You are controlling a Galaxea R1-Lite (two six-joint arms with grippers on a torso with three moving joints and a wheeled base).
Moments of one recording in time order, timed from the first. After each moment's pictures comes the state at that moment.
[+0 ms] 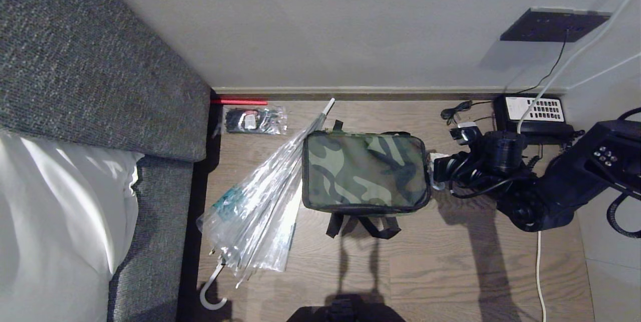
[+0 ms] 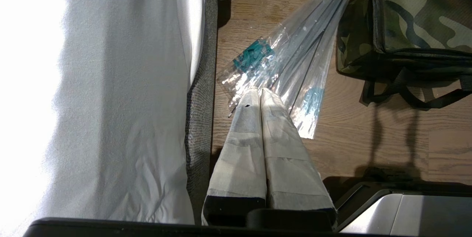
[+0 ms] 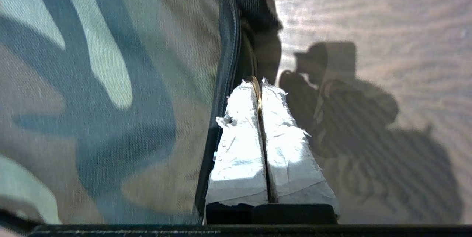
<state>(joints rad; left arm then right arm) 0.00 0.00 0.00 0.00 0.00 0.00 0.14 2.22 -0.97 -1.05 0.07 -0.05</state>
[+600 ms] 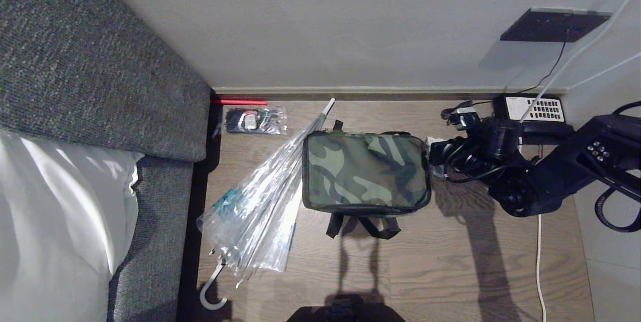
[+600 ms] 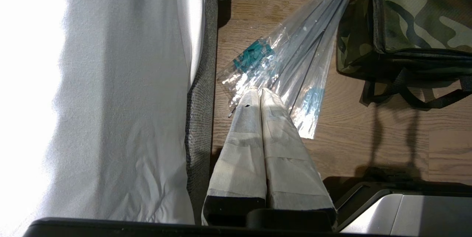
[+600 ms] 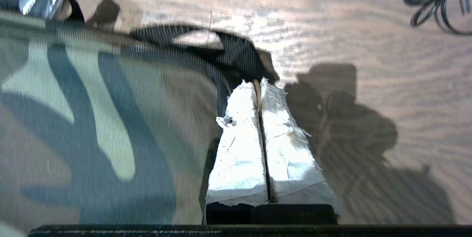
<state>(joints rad) 0.00 0.00 0.00 0.00 0.00 0.00 0.14 2.25 -1.11 -1.05 0.07 -0.03</state>
